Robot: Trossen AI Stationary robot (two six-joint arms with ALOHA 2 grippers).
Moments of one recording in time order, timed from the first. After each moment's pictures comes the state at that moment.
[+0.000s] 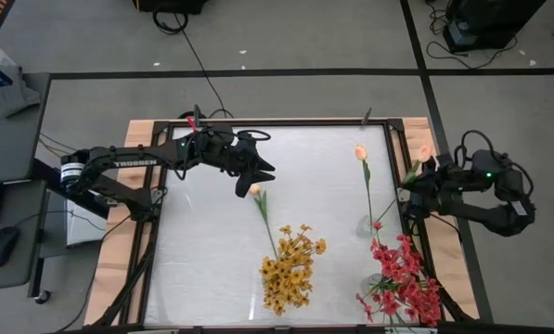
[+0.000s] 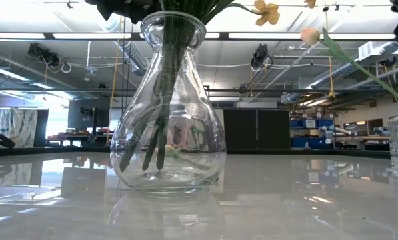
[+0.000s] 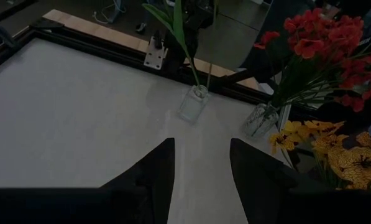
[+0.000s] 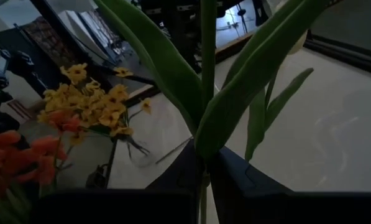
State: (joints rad) left arm 0.24 1.33 1.05 -0.07 0.35 -0.25; right arm -0.30 0.01 0.77 -1.00 -0.29 0.42
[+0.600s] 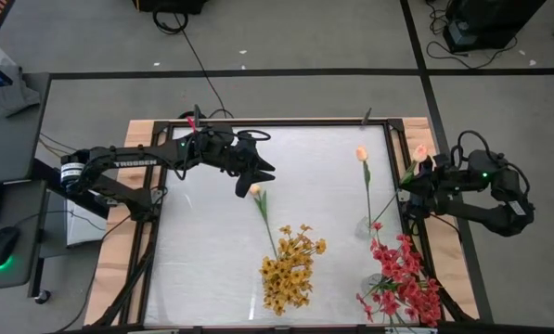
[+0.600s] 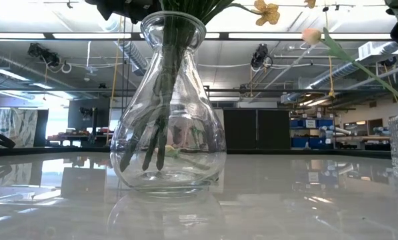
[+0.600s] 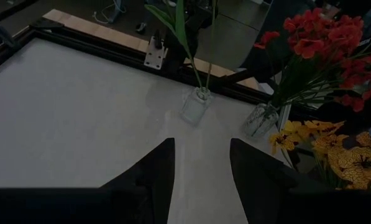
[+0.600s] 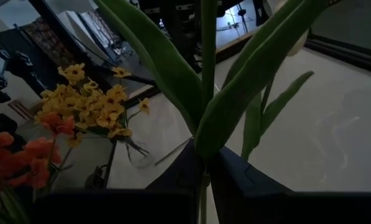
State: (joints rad) left arm 0.24 1.33 1.05 -0.07 0.35 -0.25; right arm -0.30 0.01 0.74 -0.97 -0.29 0.42
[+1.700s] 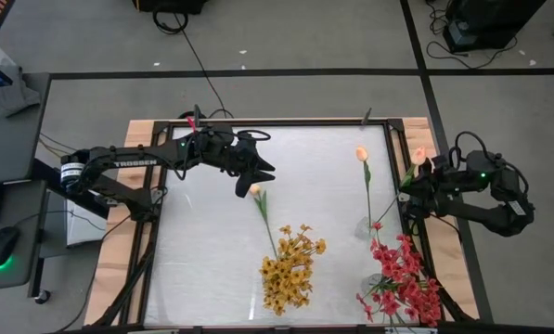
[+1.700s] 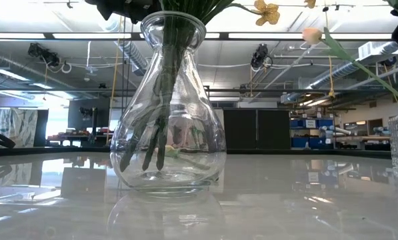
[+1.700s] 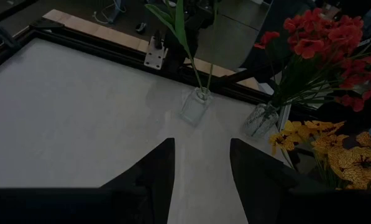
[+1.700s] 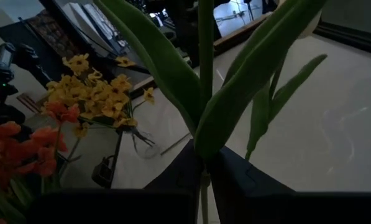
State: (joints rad) left arm 0.24 1.33 1.05 -0.07 0.35 -0.25; right arm -0.30 0.01 0.74 -1.00 -0.33 0.43
